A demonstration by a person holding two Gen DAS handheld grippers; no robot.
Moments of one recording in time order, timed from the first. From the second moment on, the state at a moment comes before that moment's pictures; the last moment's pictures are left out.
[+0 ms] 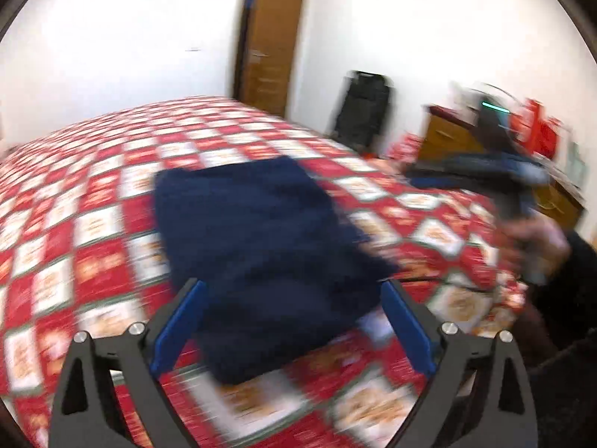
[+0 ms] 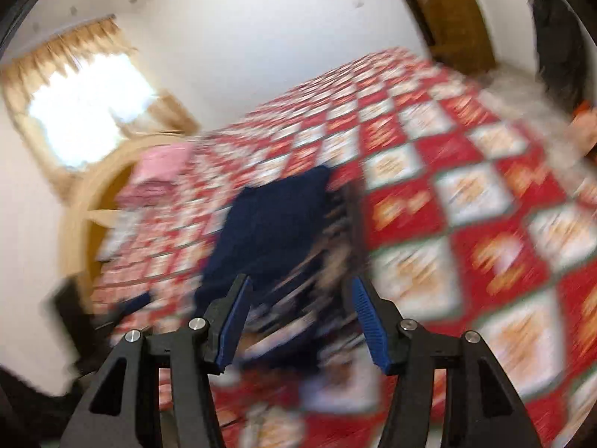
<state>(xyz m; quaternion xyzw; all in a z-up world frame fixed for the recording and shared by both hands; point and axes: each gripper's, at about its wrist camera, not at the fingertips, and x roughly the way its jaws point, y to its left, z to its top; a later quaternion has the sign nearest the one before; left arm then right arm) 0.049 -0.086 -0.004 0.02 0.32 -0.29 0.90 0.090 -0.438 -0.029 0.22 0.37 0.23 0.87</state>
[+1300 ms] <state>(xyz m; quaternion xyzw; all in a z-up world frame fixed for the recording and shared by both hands) 0.119 0.013 -0.027 -0.09 0.38 -0.14 0.91 0.077 -0.218 -0.128 0.09 0.50 0.38 0.77</state>
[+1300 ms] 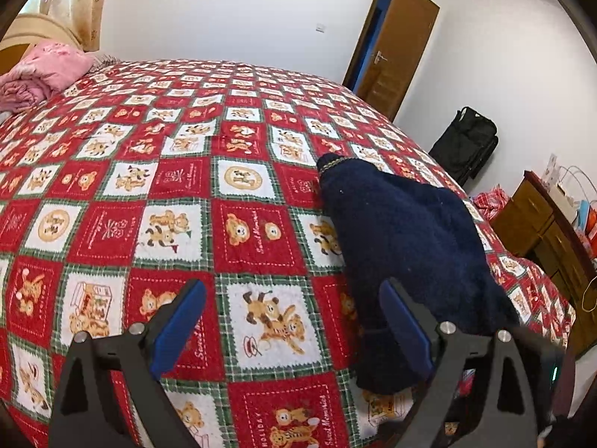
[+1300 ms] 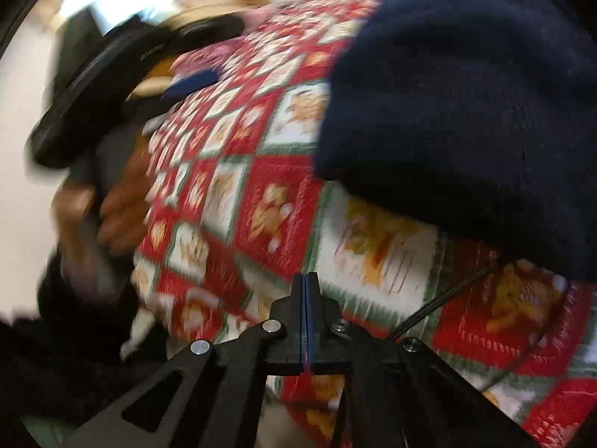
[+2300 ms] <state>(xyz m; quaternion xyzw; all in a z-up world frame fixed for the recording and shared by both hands) 0.224 -0.064 -0.037 -0.03 0.43 -0.14 0.89 0.076 -0.284 -0.060 -0.01 0.35 0.25 0.90</state>
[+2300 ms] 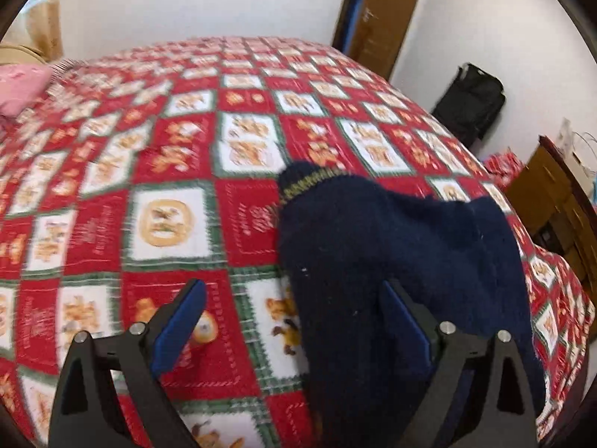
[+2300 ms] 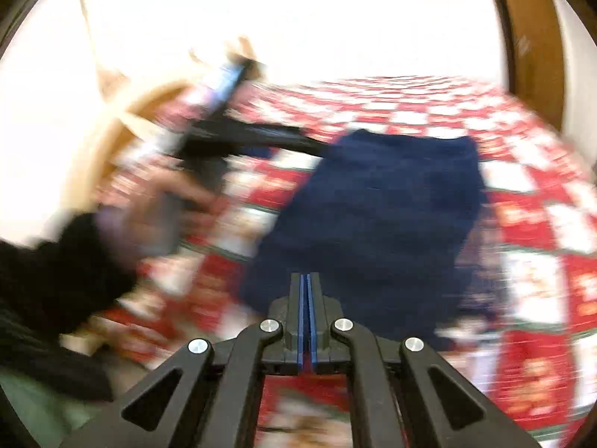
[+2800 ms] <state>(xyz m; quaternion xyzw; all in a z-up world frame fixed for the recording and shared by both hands) 0.181 -0.046 -0.048 -0.06 0.43 -0.11 0.89 0.090 -0.366 -0.039 0.12 0.33 0.10 0.93</state>
